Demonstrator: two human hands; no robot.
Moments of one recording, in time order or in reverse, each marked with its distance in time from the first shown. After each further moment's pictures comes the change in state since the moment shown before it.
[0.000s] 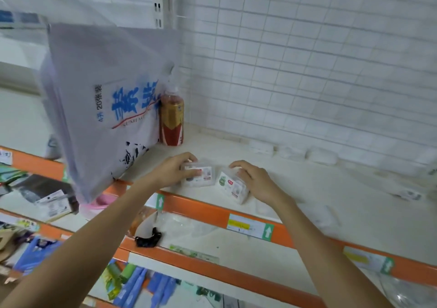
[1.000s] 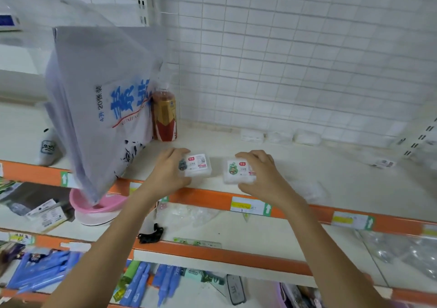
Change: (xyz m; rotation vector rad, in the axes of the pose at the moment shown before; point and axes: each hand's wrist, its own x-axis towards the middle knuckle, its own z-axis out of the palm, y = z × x) left_hand -0.048 0.011 -0.001 0.261 0.183 0.154; right_hand -0.065 -0.030 0.002 -0.257 0.179 -0.087
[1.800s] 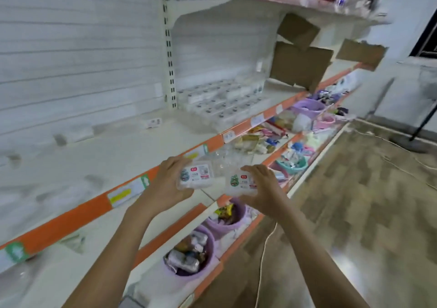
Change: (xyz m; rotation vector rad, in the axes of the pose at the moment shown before) left_hand -0.043 0.364 0.247 -0.273 -0.523 0.749; right_hand -0.382 0.164 -0.162 -0.245 0.475 0.782
